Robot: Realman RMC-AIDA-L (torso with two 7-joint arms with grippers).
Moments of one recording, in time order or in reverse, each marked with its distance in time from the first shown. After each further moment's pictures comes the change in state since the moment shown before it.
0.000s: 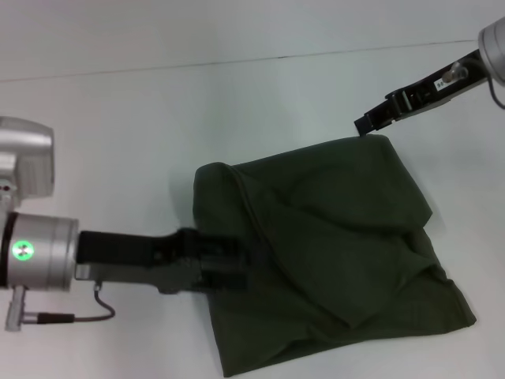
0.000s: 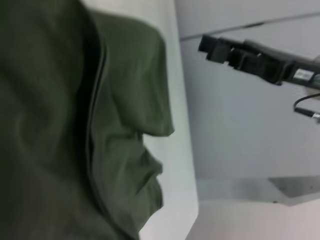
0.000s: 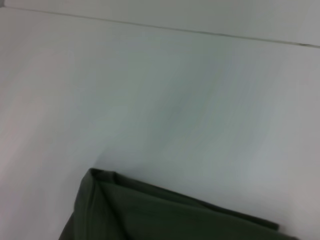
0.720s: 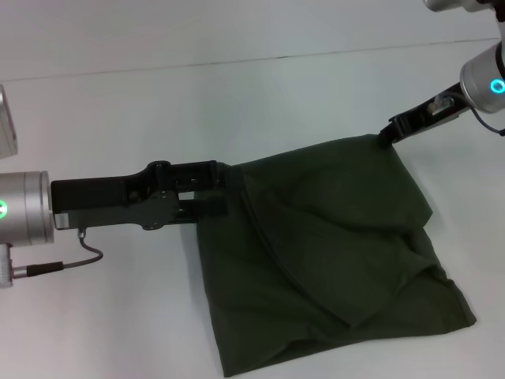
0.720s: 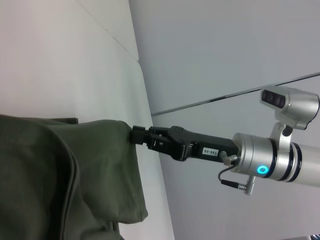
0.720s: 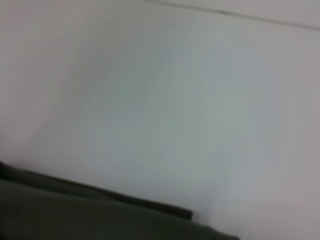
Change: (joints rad) left arm -0.011 0.015 -0.107 -0.004 -0.086 -0.065 0.071; right arm 0.004 0.076 -0.014 0.068 -0.249 0.247 0.025
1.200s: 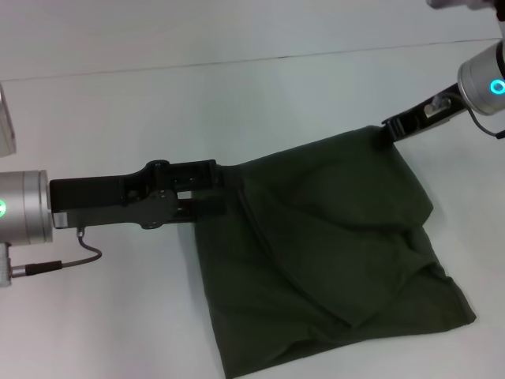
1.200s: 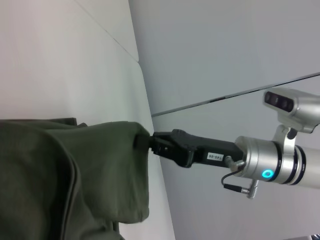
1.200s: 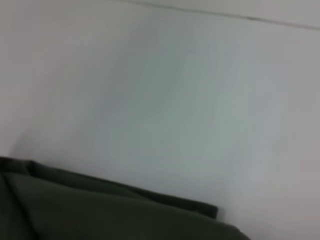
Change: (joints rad) left arm 0.000 0.001 0.000 0.004 0.000 0.001 0.000; right arm -0.009 -0.008 0.000 -0.003 0.071 -0.049 -0.029
